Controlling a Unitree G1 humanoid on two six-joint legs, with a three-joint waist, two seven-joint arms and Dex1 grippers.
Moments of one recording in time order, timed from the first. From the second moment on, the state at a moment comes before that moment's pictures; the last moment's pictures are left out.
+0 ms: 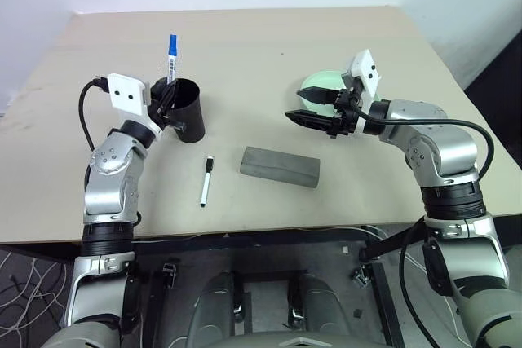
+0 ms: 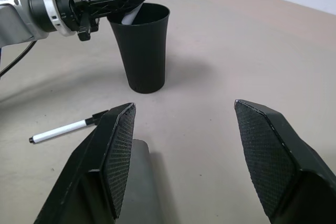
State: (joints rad) left arm -0.51 0.40 0.19 0.14 -0.27 0.10 -0.38; right arm -0.75 -0.53 0.03 0.05 0.43 0.60 0.94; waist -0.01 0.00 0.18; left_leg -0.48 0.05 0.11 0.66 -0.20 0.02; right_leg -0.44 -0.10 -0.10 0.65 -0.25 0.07
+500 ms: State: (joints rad) left arm -0.51 0.39 0.20 0.14 -0.27 0.10 -0.39; right arm -0.74 -0.53 0.03 0.05 0.42 0.60 0.93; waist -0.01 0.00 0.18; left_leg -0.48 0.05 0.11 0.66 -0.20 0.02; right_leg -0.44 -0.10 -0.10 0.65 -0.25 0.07
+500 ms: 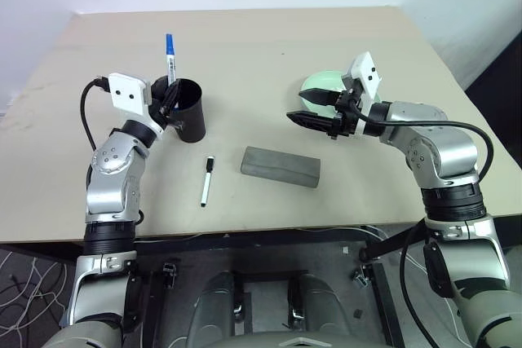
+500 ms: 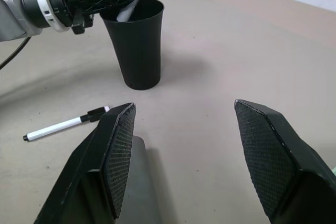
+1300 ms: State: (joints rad) left arm -0.52 0.38 0.19 0.14 -0.27 0.16 -0.36; right arm -0.73 -0.53 0.03 0.05 0.41 0.59 0.93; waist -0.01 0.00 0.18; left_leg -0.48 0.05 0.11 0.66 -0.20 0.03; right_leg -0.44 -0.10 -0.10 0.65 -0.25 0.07
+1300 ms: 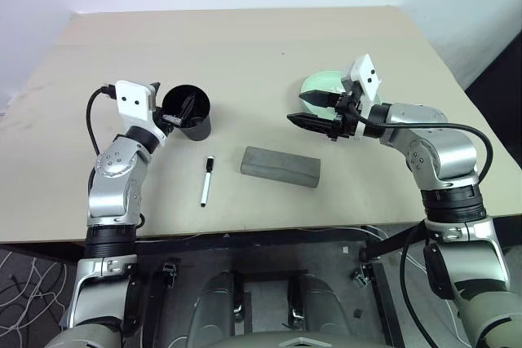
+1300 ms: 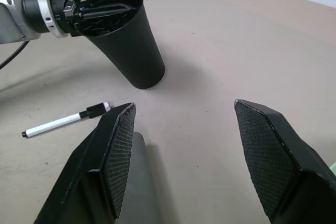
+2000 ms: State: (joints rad) left arm -0.60 0.39 0.21 0.11 -0.29 0.23 -0.32; right arm -0.72 -0.53 0.03 0.05 0.40 0.58 0.94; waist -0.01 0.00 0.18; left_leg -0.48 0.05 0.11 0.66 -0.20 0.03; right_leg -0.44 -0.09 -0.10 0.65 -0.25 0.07
